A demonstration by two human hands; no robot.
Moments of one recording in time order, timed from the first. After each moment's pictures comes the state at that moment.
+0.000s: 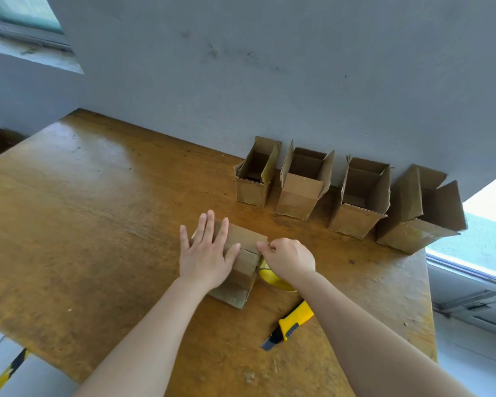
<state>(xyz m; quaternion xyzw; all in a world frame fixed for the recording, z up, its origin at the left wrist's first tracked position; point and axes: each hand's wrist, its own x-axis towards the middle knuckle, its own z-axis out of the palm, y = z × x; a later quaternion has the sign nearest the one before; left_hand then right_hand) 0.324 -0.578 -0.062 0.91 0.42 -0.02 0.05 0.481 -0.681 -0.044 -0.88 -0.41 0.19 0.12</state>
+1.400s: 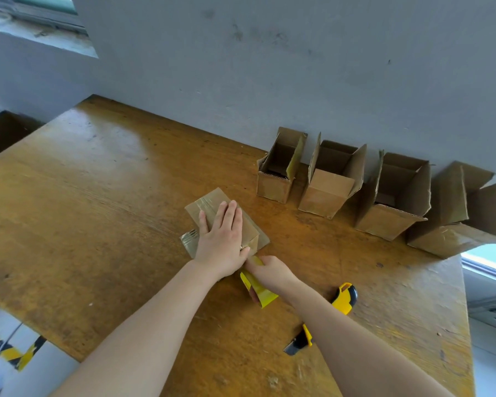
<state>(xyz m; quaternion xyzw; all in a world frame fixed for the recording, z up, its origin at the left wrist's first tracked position) 0.322 -0.542 -0.066 0.93 0.36 -0.03 0.04 0.425 -0.649 -0.062 -0.76 -0.31 0.53 0.23</state>
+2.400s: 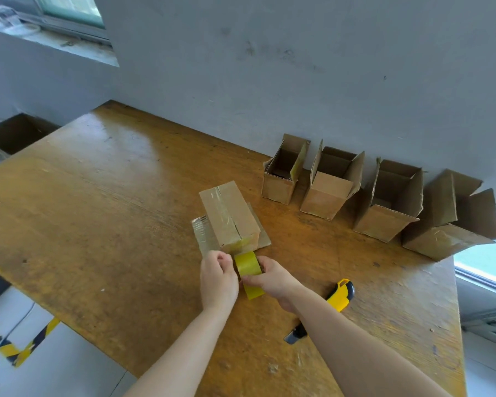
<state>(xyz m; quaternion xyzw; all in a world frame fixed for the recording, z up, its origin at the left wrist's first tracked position) 0.285 -0.628 -0.068 0.60 0.61 0.28 0.44 0.401 -0.676 -0.052 -0.72 -0.29 0.55 0.31</state>
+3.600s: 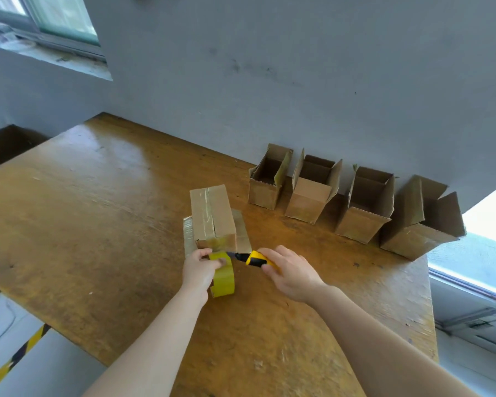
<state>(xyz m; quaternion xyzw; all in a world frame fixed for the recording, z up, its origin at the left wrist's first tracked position) 0.282 -0.600 -0.069 0.43 0.61 0.24 0.62 0.454 -0.718 -0.034 -0.75 -0.61 0.21 0.12</state>
